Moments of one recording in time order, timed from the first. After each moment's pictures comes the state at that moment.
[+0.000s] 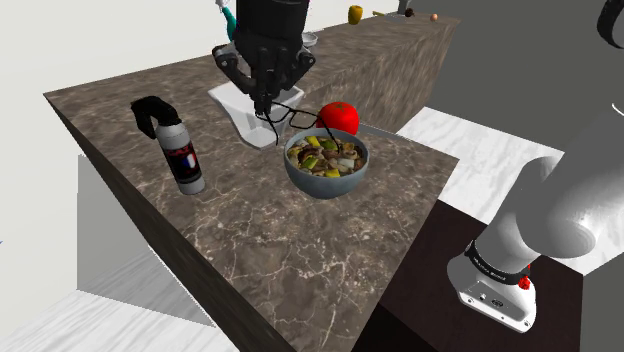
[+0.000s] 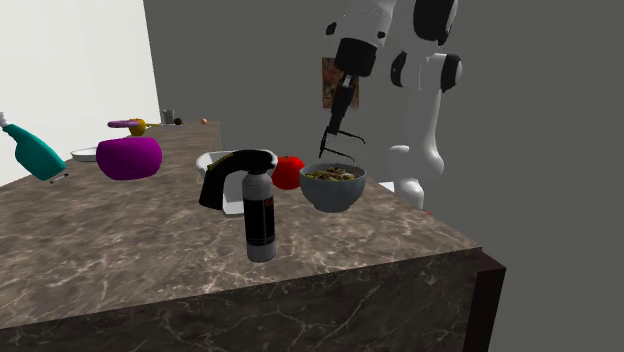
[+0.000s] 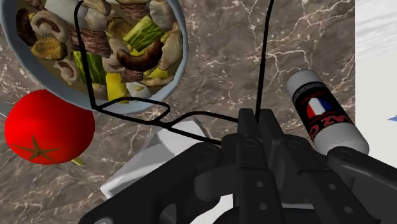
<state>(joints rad) 0.16 -0.11 0.61 -1.61 -0.16 1.71 1.14</state>
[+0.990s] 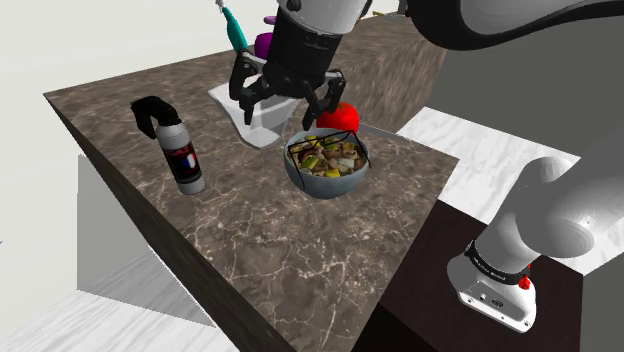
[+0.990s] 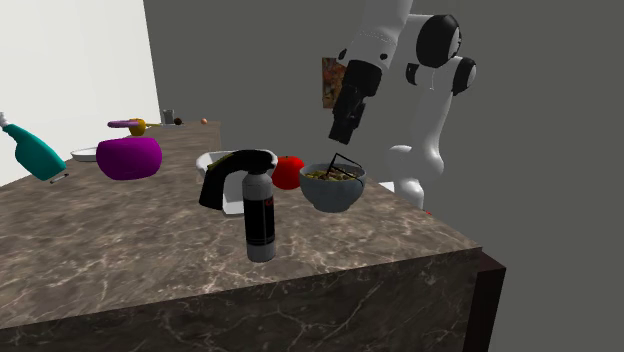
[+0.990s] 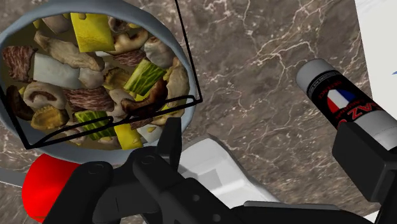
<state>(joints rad) 0.14 -0.33 0.56 -1.93 -0.02 1.97 1.29</state>
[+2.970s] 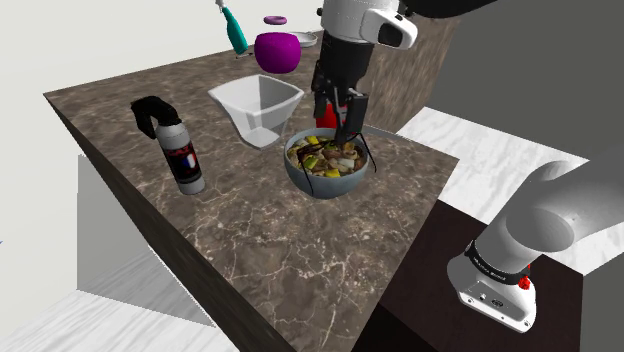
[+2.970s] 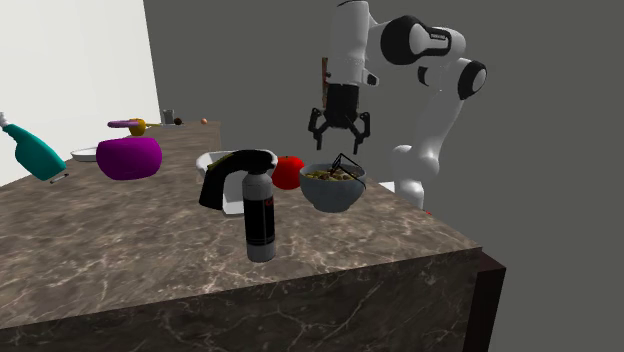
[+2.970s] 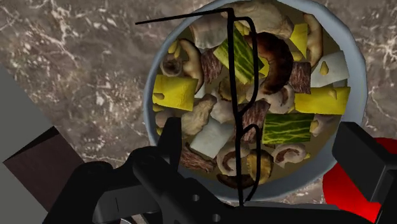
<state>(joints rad) -0.10 -0.47 0.56 -2.05 0.25 1.76 2.42</state>
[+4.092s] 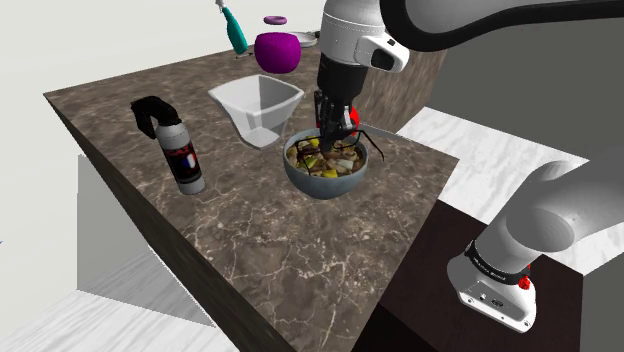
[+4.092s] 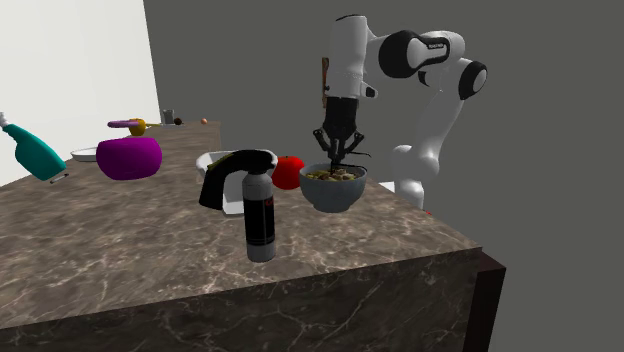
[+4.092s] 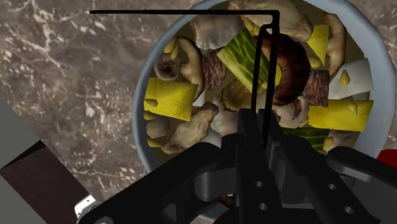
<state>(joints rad) -0.10 -0.47 0.57 -2.13 0.26 1.83 2.43</state>
